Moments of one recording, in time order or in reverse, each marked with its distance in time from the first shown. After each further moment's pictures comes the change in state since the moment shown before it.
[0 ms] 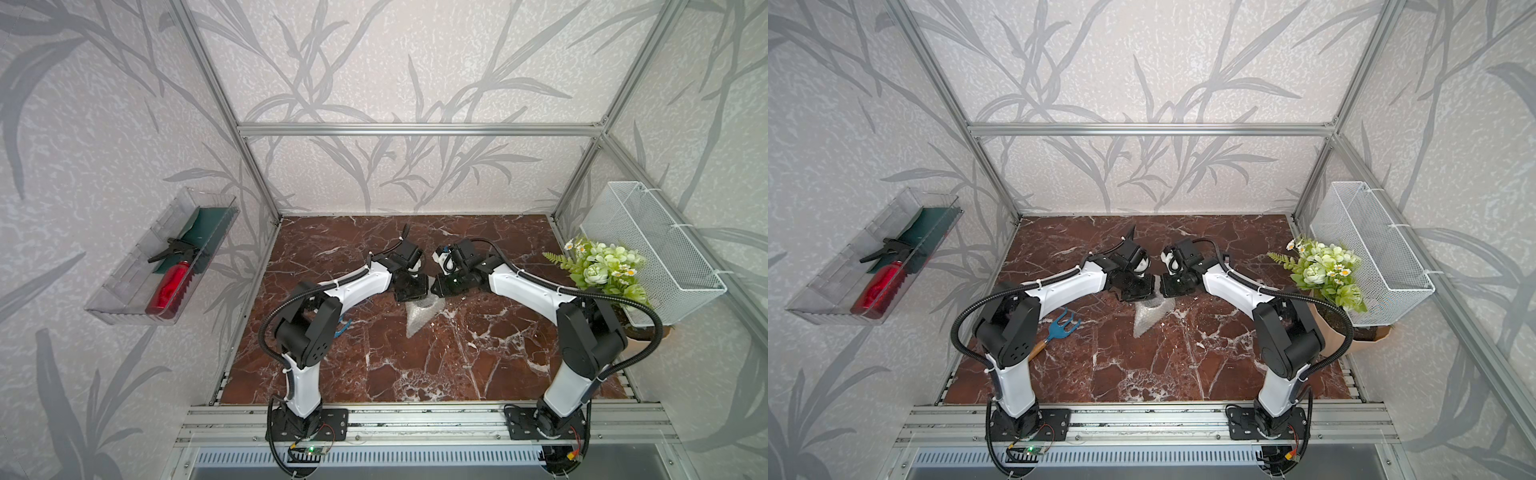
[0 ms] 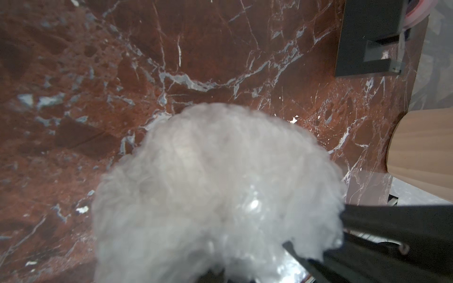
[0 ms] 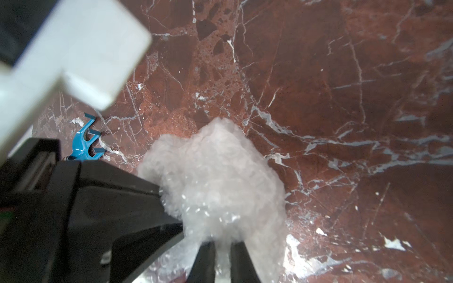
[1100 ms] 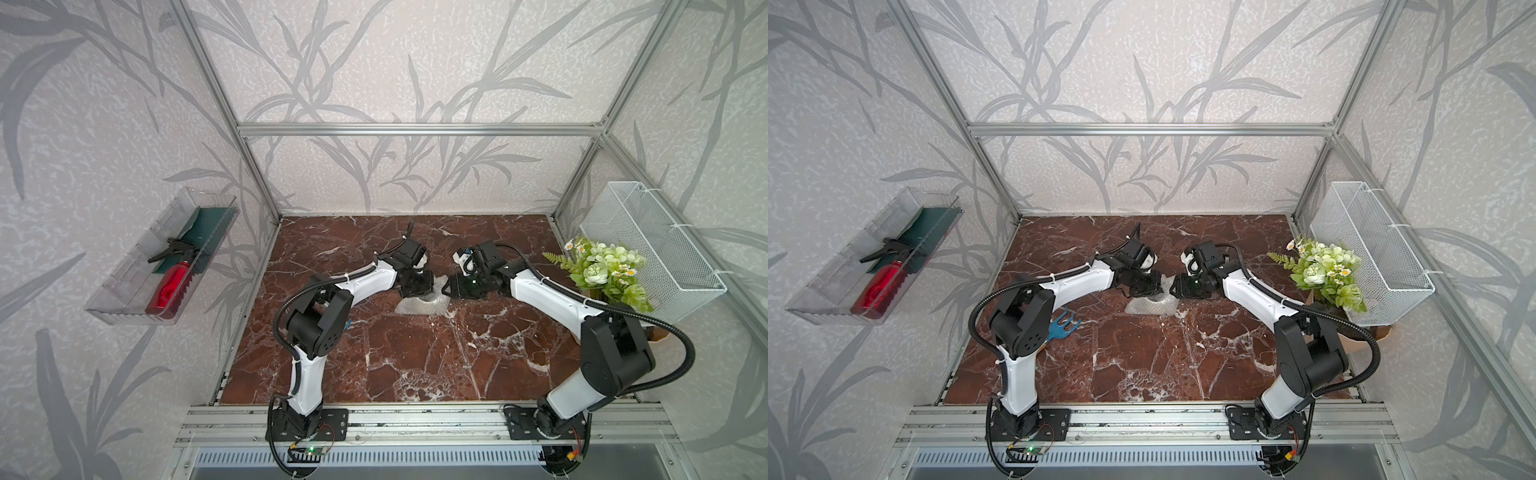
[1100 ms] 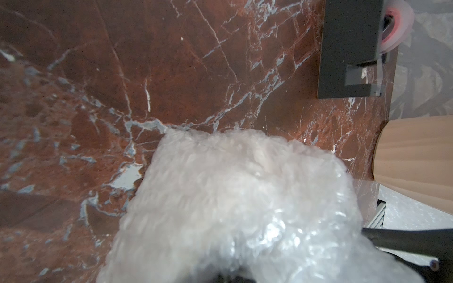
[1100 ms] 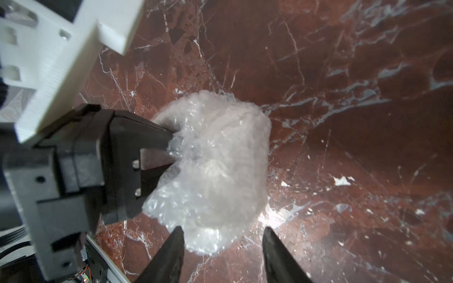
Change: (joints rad) left arm 0.004 0.087 0.043 0.105 0.032 0.012; right arm -0.113 -0.134 -0.124 0.019 -0.056 0.077
